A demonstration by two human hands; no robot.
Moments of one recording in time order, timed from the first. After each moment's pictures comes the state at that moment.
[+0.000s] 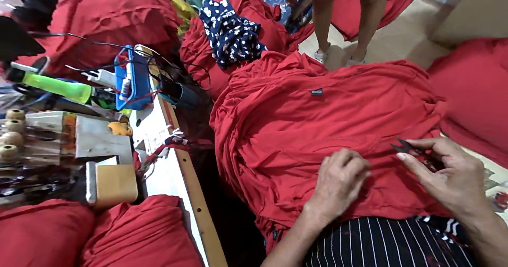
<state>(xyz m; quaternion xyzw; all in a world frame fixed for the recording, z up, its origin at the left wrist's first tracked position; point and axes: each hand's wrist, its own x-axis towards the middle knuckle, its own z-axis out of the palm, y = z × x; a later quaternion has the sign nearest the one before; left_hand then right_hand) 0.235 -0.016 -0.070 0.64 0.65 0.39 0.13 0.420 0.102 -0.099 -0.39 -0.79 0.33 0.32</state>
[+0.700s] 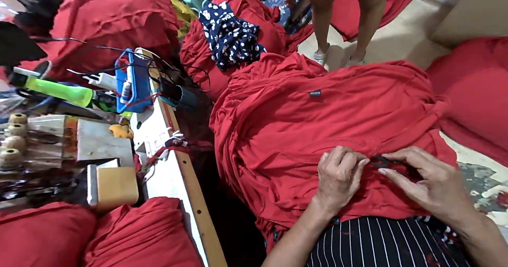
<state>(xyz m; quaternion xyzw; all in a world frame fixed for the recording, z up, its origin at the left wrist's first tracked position) 0.240 0.002 -0.103 0.60 0.65 0.47 -0.02 0.414 0.090 -0.102 -0.30 -0.84 0.32 0.31</state>
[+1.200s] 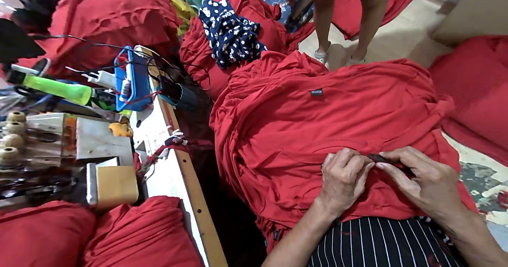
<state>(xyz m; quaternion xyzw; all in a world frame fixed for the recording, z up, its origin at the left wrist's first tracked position) 0.245 0.000 -0.105 0.61 0.64 0.47 0.00 0.403 0.086 -0.106 -0.31 -0.85 0.28 0.32</state>
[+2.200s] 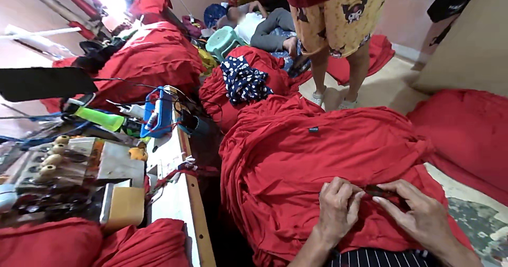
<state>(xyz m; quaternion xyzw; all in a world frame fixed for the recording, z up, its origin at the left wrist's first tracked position) 0.242 0.001 -0.103 0.61 0.62 0.49 0.00 0.407 0.084 -0.106 -0.31 -0.83 0.27 0.36</state>
